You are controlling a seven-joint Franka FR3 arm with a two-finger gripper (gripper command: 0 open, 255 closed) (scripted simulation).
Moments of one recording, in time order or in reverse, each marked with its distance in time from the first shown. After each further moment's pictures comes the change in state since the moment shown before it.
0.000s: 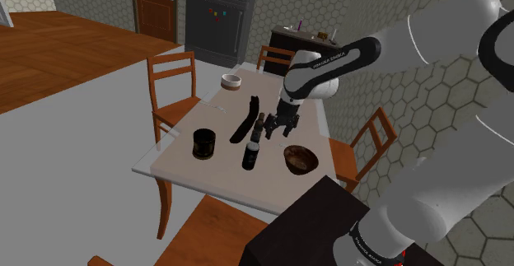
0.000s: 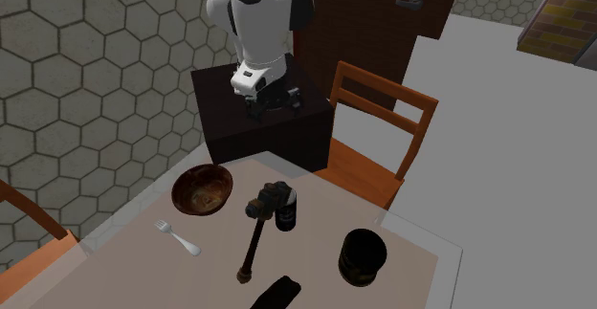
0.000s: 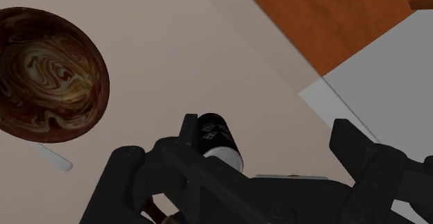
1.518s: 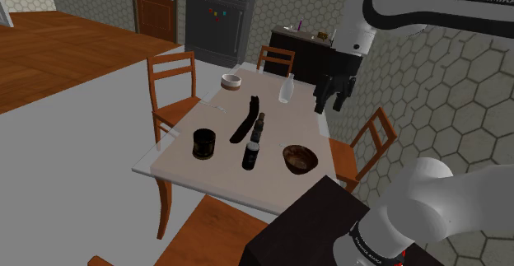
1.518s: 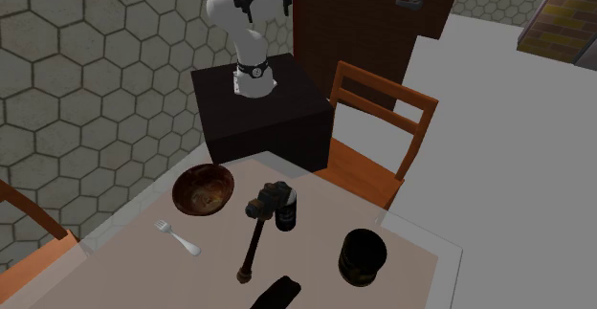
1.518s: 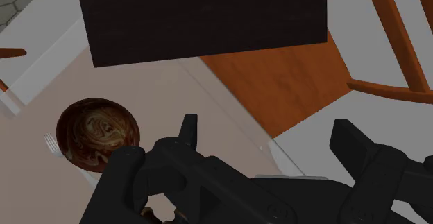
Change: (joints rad) arm -0.001 -0.618 0.076 0.098 -0.066 -0.814 0.102
